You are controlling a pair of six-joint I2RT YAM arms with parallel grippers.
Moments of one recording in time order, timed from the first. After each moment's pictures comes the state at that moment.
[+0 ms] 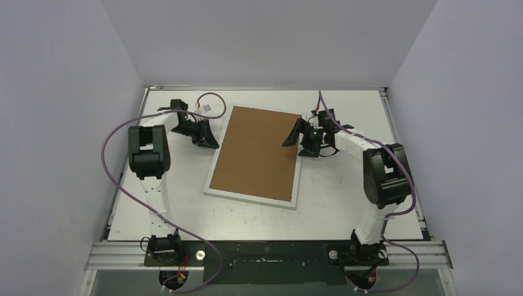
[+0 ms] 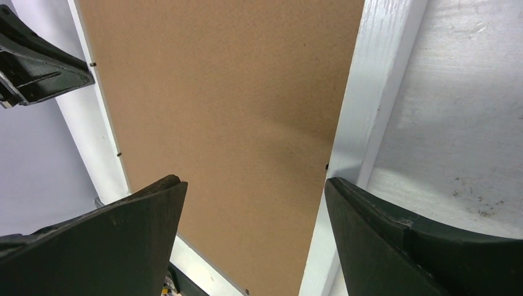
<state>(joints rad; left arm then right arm) 0.03 2.26 1.66 -0.80 0.85 0.11 0.25 1.82 1.15 -0.28 -0.48 0.64</state>
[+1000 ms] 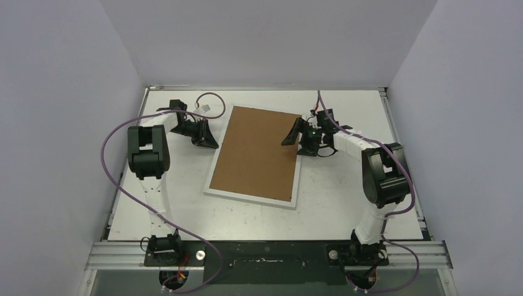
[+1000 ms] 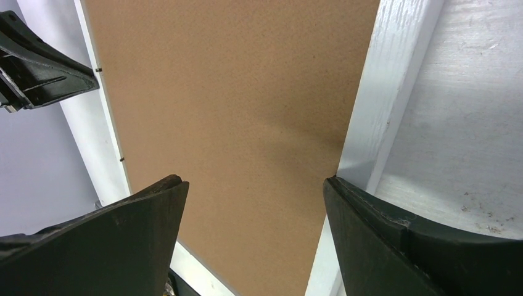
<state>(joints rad) 0.03 2.26 1.65 -0.80 0.87 0.12 0.27 1.83 1.15 -0.23 -0.47 0.65</state>
